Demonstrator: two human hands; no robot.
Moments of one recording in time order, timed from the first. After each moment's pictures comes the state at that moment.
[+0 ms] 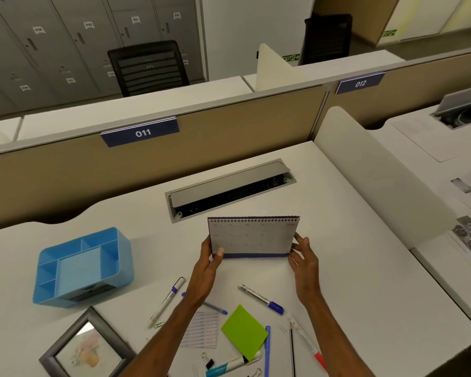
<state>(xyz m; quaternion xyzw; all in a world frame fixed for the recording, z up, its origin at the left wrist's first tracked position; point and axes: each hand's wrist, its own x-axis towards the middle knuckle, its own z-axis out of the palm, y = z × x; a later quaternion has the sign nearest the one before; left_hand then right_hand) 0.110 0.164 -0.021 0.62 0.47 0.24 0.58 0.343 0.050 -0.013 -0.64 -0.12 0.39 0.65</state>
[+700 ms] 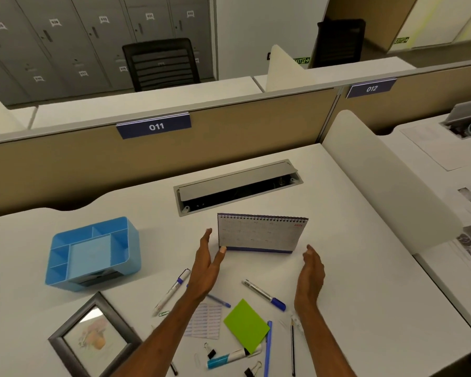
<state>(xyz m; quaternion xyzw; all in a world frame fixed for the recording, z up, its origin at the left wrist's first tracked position) 0.102 0.165 -0.032 0.65 0.50 0.24 0.52 0.322 0.038 -0.032 -0.74 -0.01 0.25 0.62</state>
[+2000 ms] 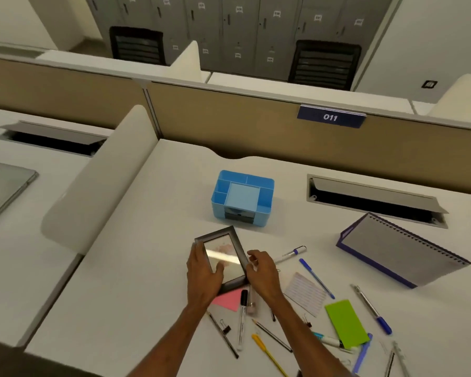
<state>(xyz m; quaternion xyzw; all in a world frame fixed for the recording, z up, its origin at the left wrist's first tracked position) -0.199 0.055 -0.033 0.48 0.75 0.29 0.34 -0.026 0.082 -0.026 -0.66 -0.59 0.40 0.24</state>
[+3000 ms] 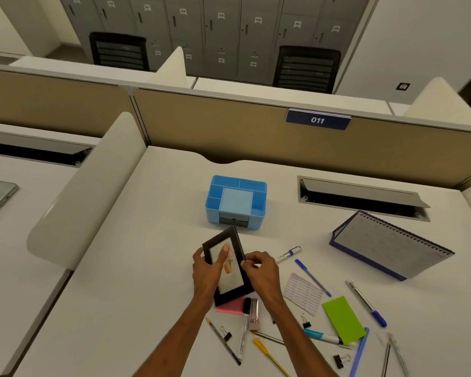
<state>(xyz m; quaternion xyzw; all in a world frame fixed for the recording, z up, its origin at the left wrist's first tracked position) -0.197 0.085 -0.021 0.24 0.71 0.41 0.52 -0.049 0.083 -0.001 -0.70 -0.46 0.43 0.34</state>
